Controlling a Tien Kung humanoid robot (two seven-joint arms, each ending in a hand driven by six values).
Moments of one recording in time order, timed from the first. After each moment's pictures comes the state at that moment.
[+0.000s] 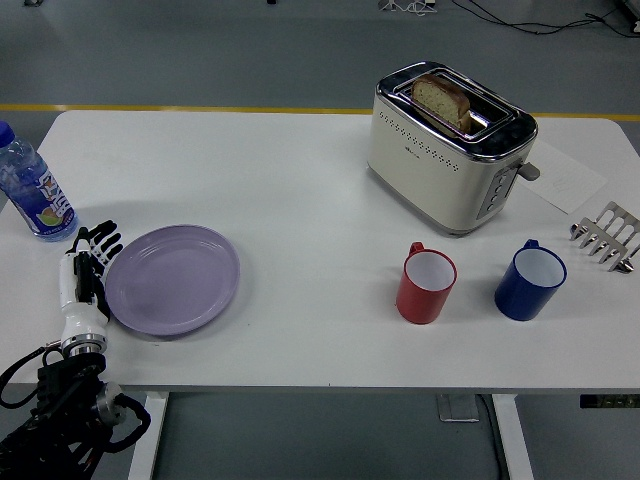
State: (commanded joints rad) left arm -0.28 0.04 -1.25 -0.77 0.75 0.27 -0.65; right arm 0.21 -0.05 1.11 0.18 -1.30 0.00 -0.27
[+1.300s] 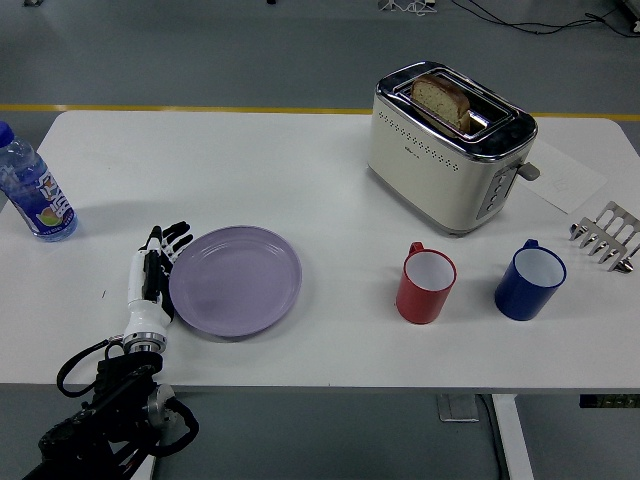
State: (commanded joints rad) left arm -0.34 0.03 -0.93 -0.84 0.55 0.35 -0.65; right arm 0.21 -0.05 1.10 0.18 -1.28 0.00 -0.27
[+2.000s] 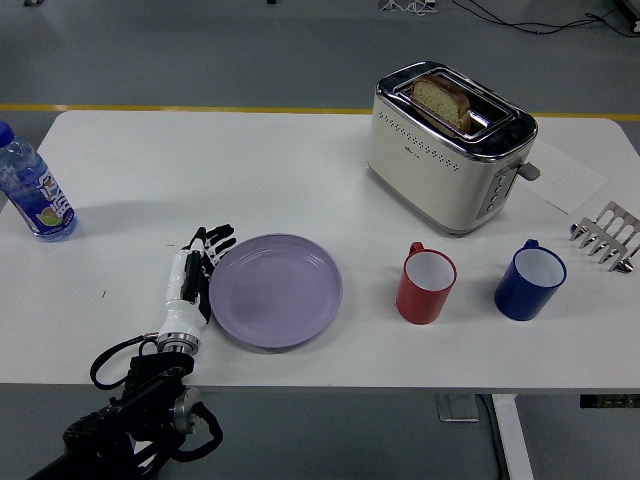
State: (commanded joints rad) left arm -0.39 0.02 -0.74 -0.87 0.46 0.37 -0.65; right arm 0.20 -0.05 1.10 0.18 -1.29 0.00 -0.27
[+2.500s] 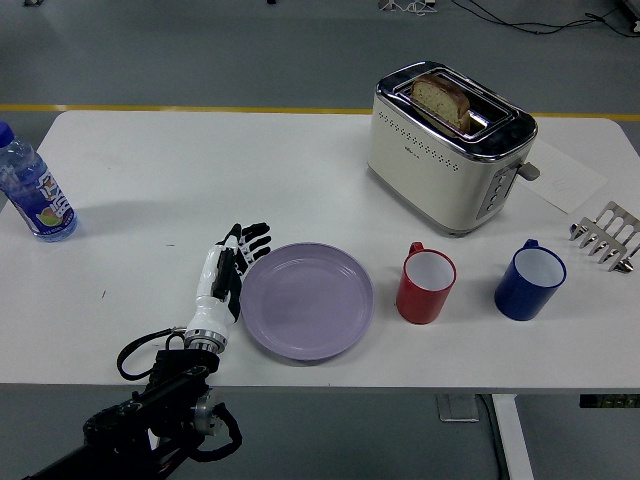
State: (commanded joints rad) left arm -0.43 0.00 -0.64 -0.89 0.43 0.37 -0.65; right arm 0.20 -0.05 1.10 0.18 -1.29 0.00 -0.27
